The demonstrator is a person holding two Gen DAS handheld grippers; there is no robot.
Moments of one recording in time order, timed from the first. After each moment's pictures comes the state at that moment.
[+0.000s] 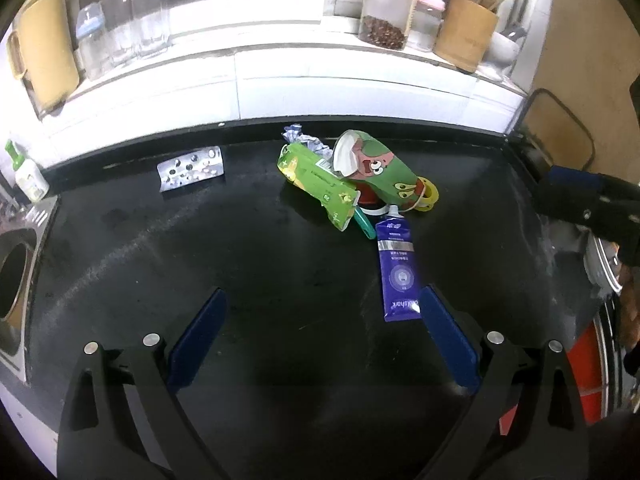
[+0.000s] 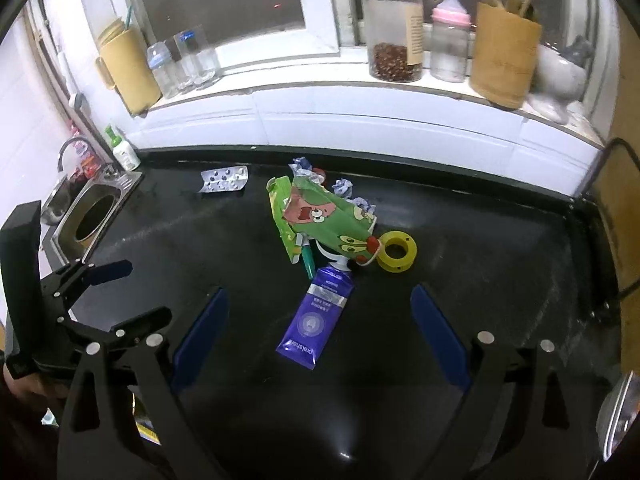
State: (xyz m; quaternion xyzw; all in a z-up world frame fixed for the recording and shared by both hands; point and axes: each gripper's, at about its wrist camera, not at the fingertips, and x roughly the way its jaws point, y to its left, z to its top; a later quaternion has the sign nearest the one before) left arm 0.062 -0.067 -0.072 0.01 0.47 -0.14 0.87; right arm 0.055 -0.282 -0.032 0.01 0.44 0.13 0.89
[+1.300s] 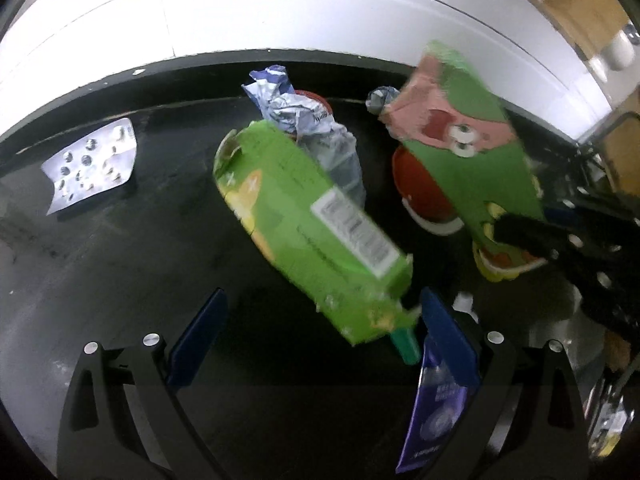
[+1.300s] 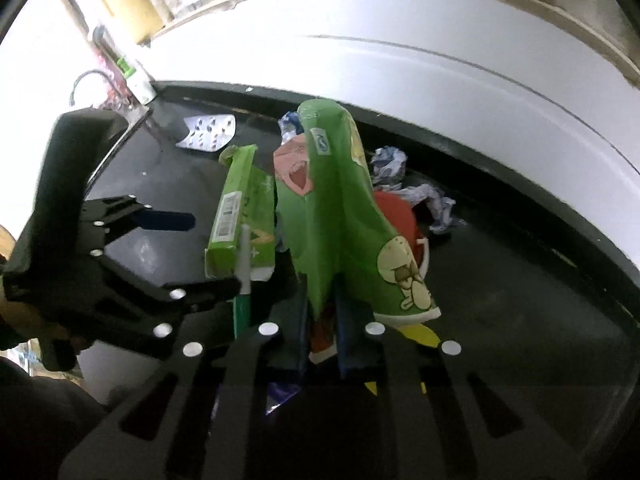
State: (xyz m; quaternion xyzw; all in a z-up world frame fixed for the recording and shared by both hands) left arm 0.257 -0.112 -0.190 -0.02 0.58 -0.12 0.80; right arm 0.241 -0.288 -0.152 -0.05 0.51 0.28 0.81
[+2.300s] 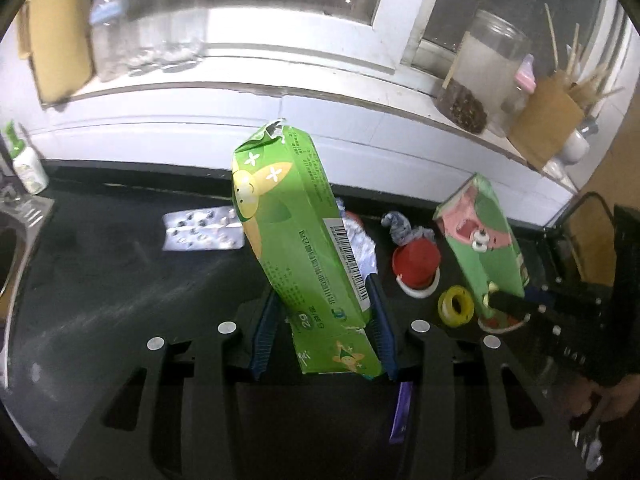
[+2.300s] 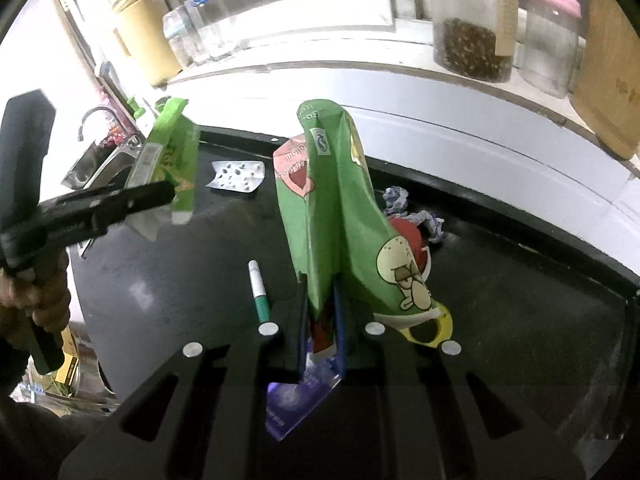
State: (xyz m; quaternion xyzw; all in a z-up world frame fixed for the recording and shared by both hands) left arm 0.188 -0.036 -0.065 -0.07 0.45 -0.07 0.89; right arm 0.168 -0.270 -0.080 -0.02 0.46 0.24 0.85
